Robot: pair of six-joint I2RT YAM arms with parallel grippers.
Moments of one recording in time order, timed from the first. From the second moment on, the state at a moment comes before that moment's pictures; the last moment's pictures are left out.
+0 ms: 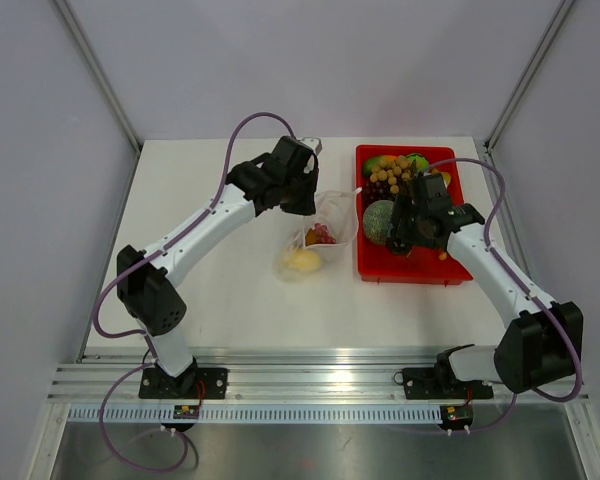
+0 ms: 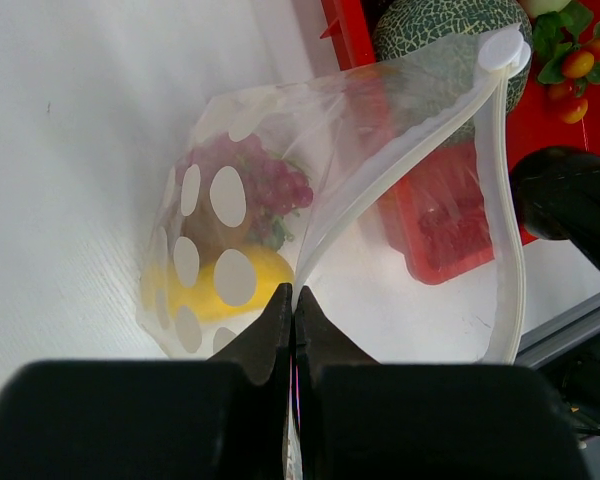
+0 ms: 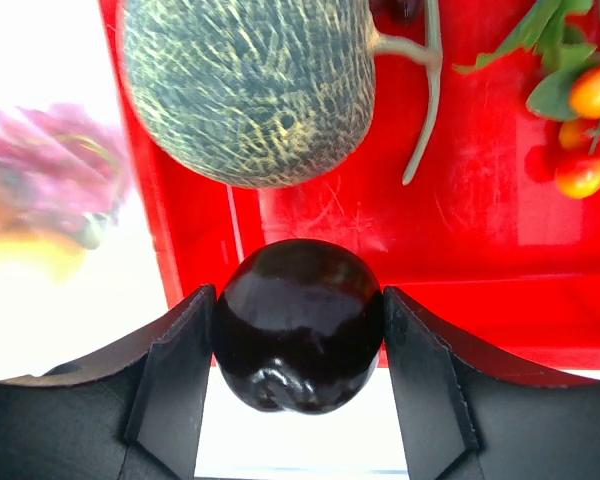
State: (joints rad) left arm -0.70 1.75 1.76 -0.83 0.01 -0.43; right arm 0.29 1.34 1.08 -0.70 0.10 0.48
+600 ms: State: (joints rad) left arm -0.70 1.75 1.76 -0.83 0.02 -0.43; right arm 0.40 1.27 1.48 -0.73 0.01 0.52
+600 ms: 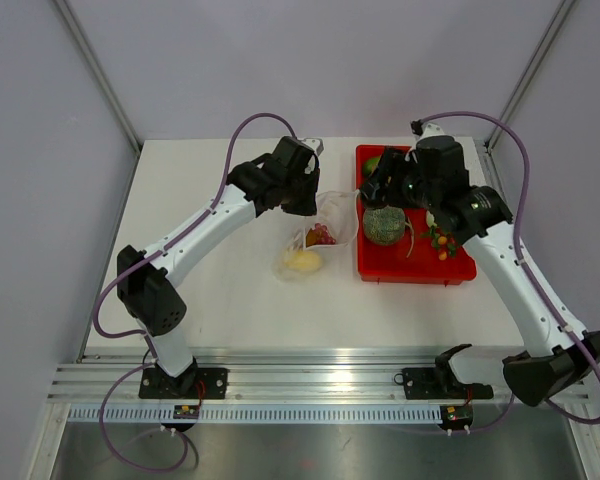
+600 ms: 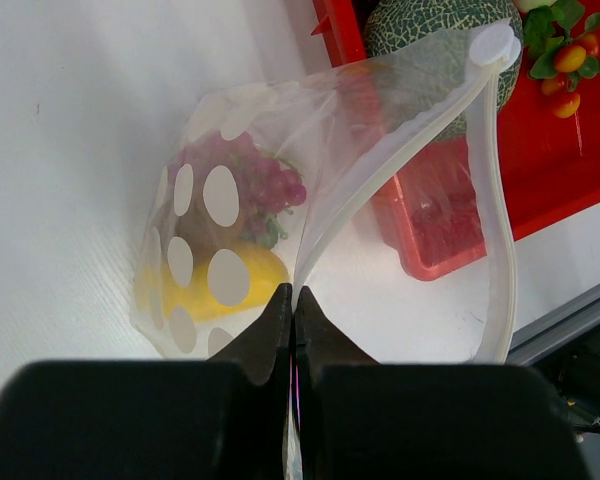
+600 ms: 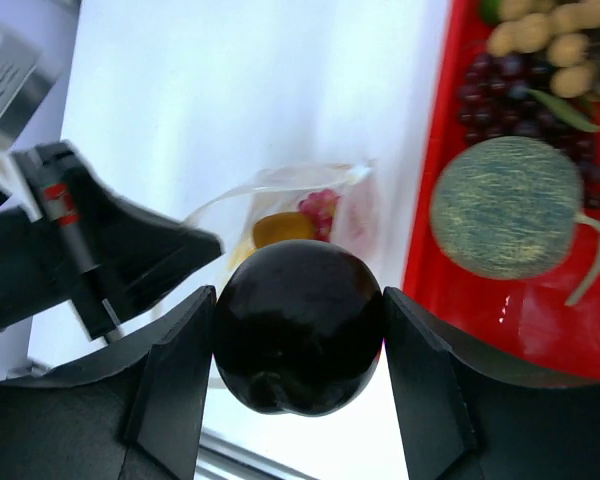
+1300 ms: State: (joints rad) left arm -0.70 1.75 1.76 -0.82 0.03 -0.43; right arm 0.53 1.47 1.49 -0.70 0.02 0.55
